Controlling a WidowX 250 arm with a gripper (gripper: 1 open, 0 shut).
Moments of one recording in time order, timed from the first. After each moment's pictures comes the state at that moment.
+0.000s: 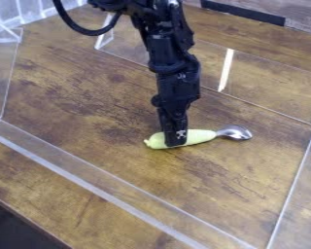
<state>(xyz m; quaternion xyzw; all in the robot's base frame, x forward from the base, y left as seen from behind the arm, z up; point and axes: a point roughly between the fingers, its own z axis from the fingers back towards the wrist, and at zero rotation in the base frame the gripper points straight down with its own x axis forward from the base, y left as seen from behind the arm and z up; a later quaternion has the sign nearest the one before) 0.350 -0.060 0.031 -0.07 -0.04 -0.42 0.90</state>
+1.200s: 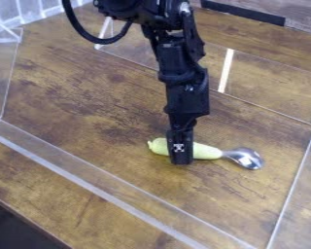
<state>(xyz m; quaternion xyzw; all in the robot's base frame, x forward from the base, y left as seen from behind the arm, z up) 0.336 -0.077 0.029 -0.11 -0.02 -0.55 0.83</state>
